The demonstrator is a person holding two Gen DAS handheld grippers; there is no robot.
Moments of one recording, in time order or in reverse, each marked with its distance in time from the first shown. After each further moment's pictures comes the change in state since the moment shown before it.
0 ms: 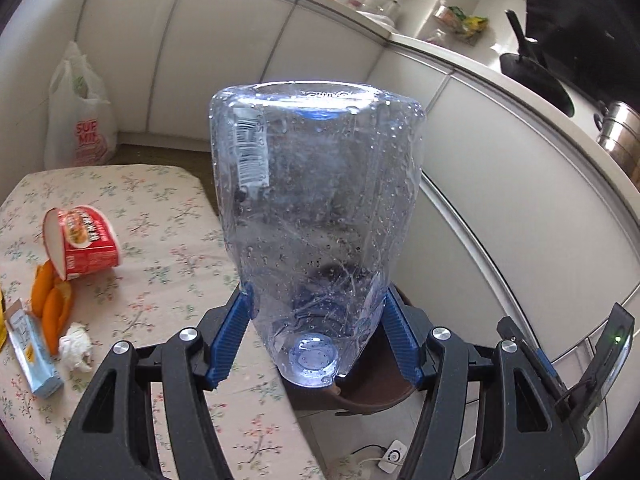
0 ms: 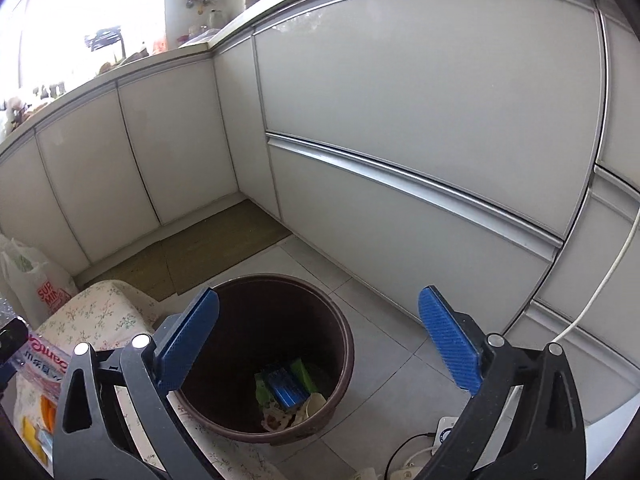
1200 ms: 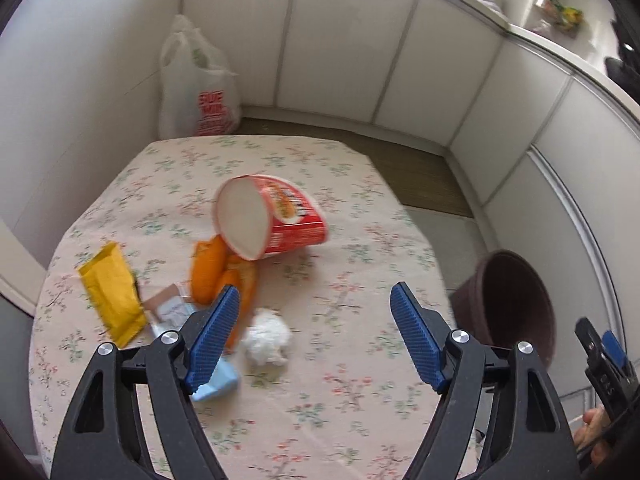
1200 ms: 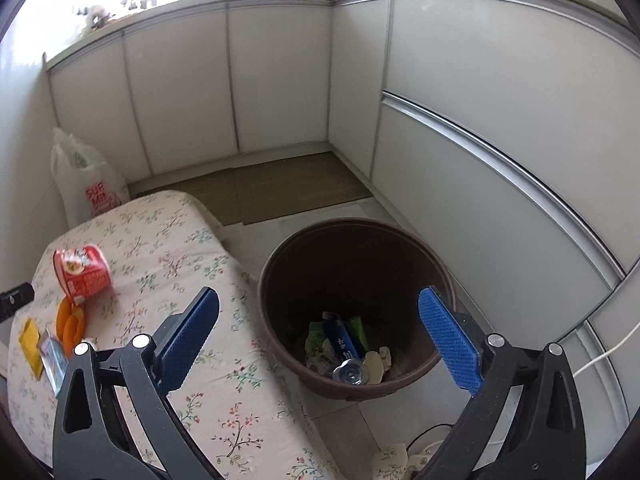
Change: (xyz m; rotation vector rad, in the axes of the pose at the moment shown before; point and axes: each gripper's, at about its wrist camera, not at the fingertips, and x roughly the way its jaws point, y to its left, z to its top) left arm -0.048 0.175 -0.006 -0.121 0.085 0.420; right arm -0.009 0.125 -0.058 -0.338 0.134 0.206
